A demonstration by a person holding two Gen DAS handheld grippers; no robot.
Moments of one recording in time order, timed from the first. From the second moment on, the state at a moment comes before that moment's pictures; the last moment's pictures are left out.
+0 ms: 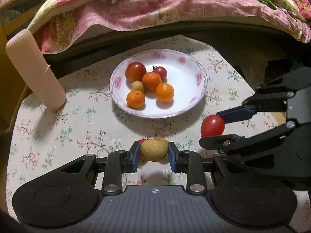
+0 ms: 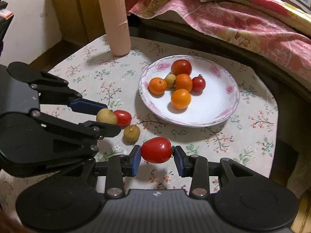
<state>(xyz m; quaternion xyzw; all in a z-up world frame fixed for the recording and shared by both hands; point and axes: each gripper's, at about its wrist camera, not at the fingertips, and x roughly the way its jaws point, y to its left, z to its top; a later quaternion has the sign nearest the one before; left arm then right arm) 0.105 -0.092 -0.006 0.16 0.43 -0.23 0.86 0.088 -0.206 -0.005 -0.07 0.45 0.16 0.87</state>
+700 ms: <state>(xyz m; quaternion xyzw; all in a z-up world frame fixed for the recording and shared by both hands) 0.158 -0.109 0.002 0.12 0.42 -0.21 0.88 0.129 -0.229 0.008 -0.03 0.43 0.10 0.90</state>
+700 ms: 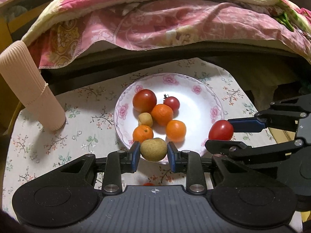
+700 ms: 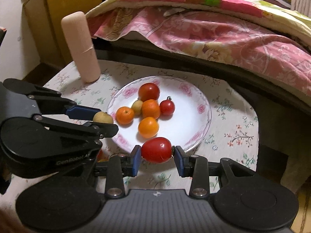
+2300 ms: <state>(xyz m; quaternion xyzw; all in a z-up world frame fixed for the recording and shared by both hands) 0.197 -0.110 -0.014 0.07 0.45 -0.18 0.87 0.172 -0.235 -0.010 -0.02 0.42 0.06 0.91</state>
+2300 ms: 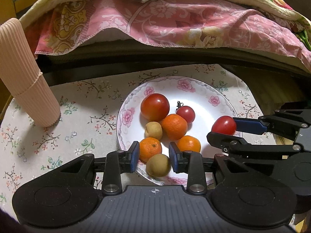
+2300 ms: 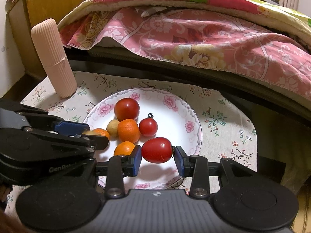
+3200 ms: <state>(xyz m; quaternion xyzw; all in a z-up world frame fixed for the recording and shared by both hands) 0.196 -0.093 0.002 0.06 0.43 -0.17 0.89 0.167 -0.237 0.001 0.00 0.39 0.07 0.92</state>
